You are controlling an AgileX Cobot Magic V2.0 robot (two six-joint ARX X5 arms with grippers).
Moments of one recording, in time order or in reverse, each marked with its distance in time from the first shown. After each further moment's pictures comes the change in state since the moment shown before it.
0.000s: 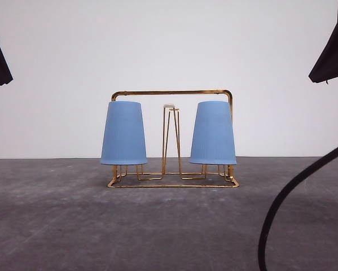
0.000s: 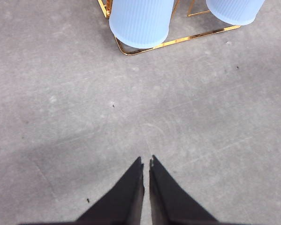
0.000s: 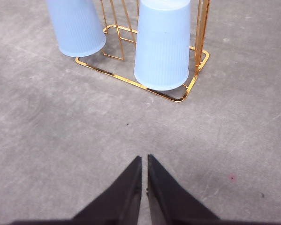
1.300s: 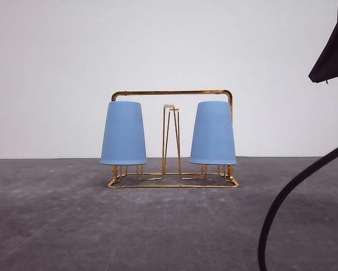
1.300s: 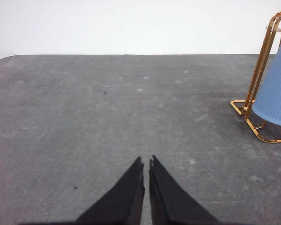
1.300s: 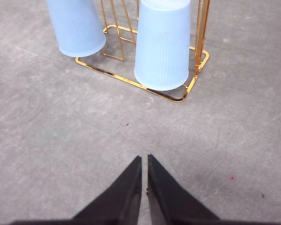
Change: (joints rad) left_arx 0.432 -0.856 -0.786 0.575 -0.055 0.144; right_arx 0.000 0.000 0.000 0.000 0.000 0.000
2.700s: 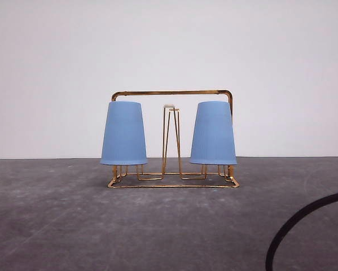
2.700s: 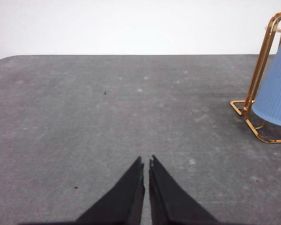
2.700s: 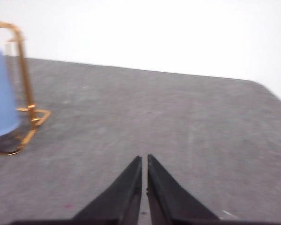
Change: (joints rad) left_arx 0.000 0.000 0.000 0.000 0.000 0.000; right_arx -0.472 -0.625 -0.512 0.338 0.105 -0.113
